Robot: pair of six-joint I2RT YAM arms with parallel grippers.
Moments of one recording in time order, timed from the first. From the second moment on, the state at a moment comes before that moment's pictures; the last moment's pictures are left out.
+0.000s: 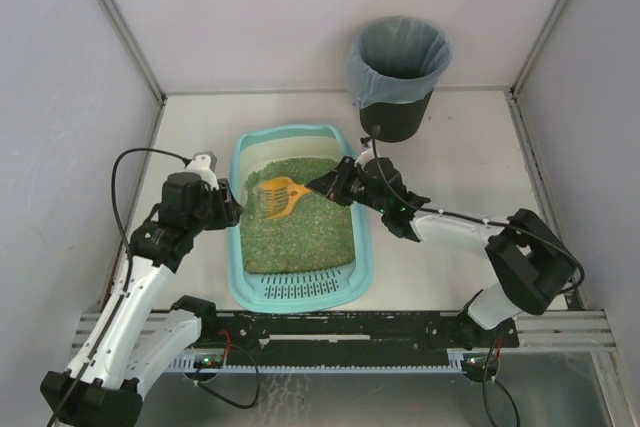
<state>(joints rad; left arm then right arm) -0.26 0.79 0.78 -0.67 0.00 -0.33 0.75 1.55 0.84 0.43 -0.16 1.10</state>
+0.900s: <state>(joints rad) -0.26 0.76 0.78 -0.67 -0.01 -0.33 0.58 1.25 0.52 0.64 -0.30 1.27</state>
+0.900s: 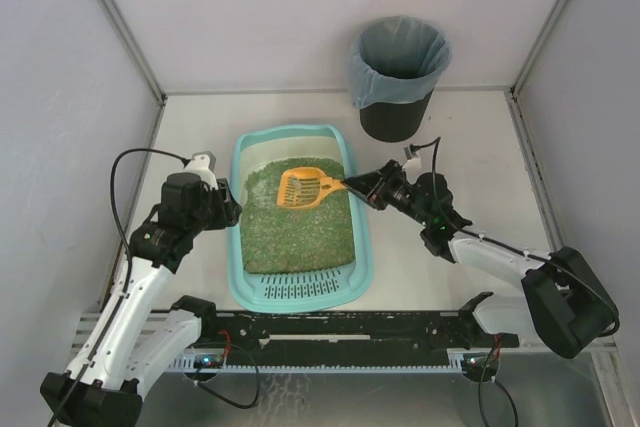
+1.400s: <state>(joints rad) -0.26 0.77 0.78 -0.67 -0.01 -0.33 0.57 1.27 0.58 0.58 -0.37 1.24</state>
